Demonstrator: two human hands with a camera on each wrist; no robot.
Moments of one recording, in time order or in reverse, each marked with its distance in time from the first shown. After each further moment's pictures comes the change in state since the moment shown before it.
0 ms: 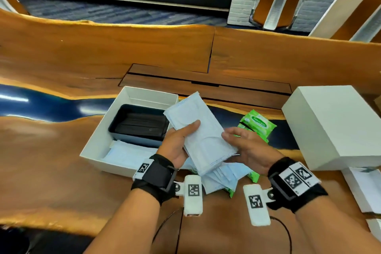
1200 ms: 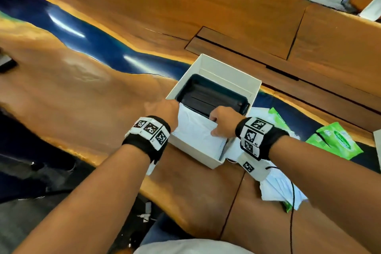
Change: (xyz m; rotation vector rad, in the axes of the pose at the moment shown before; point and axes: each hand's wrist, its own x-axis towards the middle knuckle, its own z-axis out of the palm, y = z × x) left_hand -0.013 0.115 -0.196 2.008 0.506 -0.099; right_hand 0.166 0.025 0.202 -1.605 -0.359 -0.082
